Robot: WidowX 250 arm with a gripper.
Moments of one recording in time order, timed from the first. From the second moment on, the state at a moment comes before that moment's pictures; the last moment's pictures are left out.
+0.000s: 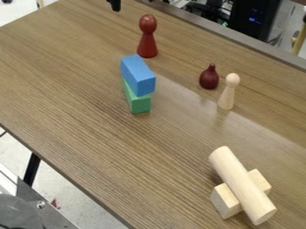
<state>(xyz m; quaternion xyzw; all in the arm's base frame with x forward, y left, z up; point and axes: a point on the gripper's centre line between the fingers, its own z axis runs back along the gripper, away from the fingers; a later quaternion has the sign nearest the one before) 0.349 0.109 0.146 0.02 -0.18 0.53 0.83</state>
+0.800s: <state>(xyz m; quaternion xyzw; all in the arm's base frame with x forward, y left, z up) 0.385 0.111 0.115 0.00 -0.17 0.52 0.84</state>
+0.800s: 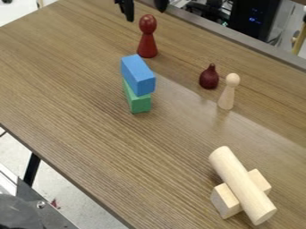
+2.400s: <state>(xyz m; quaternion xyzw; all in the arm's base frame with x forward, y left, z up) 0.414 0.132 0.077 0.06 -0.02 0.51 0.86</state>
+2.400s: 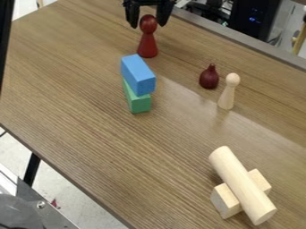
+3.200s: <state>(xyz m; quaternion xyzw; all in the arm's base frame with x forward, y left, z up) 0.406 0.129 0.076 0.06 0.00 0.52 0.85</state>
